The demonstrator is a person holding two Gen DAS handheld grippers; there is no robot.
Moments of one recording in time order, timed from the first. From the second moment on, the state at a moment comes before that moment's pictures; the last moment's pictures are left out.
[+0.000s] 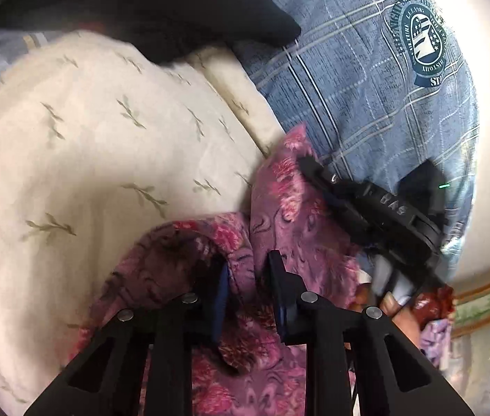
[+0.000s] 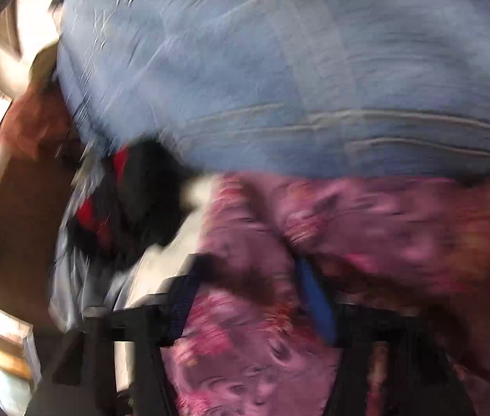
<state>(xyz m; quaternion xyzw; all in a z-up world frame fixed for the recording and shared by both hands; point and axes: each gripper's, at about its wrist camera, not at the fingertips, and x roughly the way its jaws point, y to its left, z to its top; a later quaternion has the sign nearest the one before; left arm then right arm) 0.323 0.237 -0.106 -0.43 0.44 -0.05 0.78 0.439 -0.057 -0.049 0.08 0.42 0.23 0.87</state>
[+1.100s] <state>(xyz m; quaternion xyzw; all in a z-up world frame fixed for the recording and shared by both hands) 0.319 0.193 -0.074 -0.25 0.44 -0.02 0.86 0.184 -0.265 -0.036 0.19 0.26 -0.01 0.95</state>
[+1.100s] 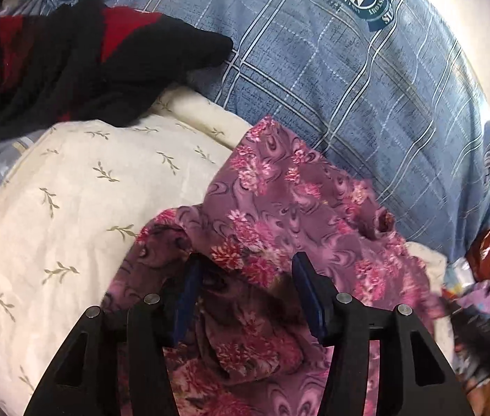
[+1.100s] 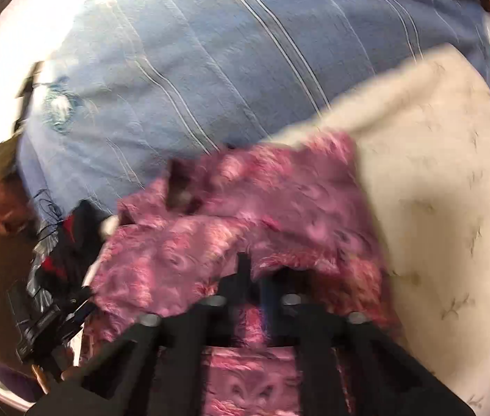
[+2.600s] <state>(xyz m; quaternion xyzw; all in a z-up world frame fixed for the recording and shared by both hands) 0.113 0.258 -0.058 -0.19 0.64 -0.09 0.74 -0.049 -0.209 -0.165 0.17 0.41 0.08 0.89</state>
